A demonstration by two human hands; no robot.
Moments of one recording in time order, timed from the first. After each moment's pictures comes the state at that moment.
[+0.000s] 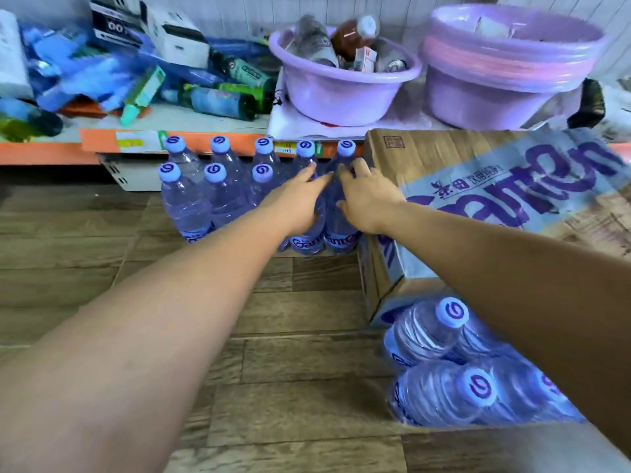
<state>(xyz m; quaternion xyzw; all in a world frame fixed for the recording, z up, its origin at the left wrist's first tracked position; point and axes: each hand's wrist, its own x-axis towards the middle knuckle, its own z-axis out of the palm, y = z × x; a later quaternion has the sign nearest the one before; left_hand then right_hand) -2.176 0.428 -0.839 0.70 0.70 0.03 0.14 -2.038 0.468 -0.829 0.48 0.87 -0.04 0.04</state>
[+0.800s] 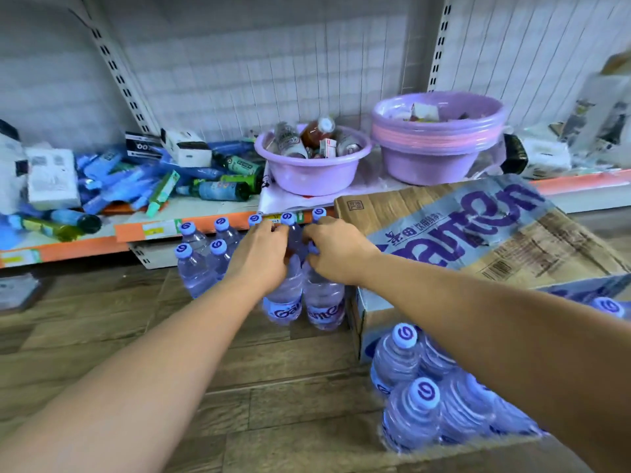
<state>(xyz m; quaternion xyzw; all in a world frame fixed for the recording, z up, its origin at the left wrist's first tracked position) -2.149 0.362 -0.759 0.68 0.73 0.08 -0.03 -2.011 0.399 -0.748 0.39 0.91 -0.10 -0.13</state>
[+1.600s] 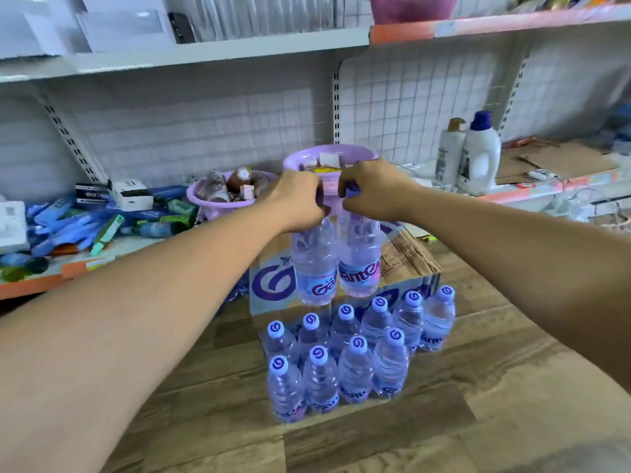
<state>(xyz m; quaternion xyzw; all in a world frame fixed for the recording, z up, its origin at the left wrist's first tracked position) -1.897 0.342 -0.576 0.75 0.65 0.13 0.01 -1.751 0.364 -0.572 0.48 0.86 -0.01 -0.17</state>
